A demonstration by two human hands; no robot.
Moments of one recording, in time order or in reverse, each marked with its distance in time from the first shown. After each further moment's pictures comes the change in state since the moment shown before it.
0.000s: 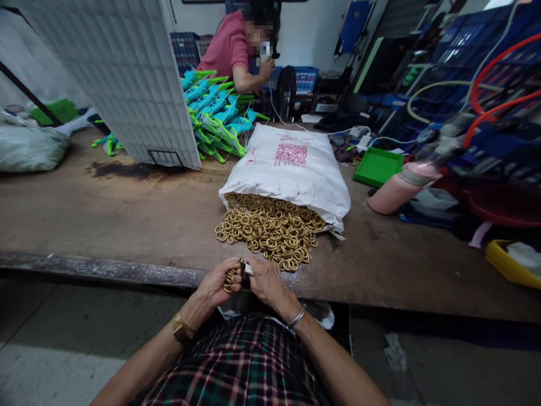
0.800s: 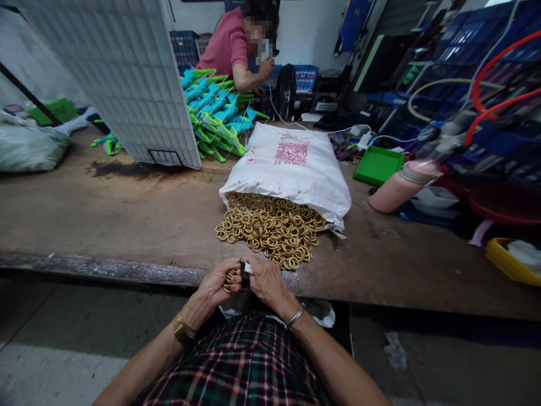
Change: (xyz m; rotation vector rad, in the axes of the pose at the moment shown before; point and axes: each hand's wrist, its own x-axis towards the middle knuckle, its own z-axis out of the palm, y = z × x) left_hand -0.001 0.000 -0.001 -0.007 0.045 -0.042; right_hand 0.001 -0.003 0.002 -0.083 -0.012 0.020
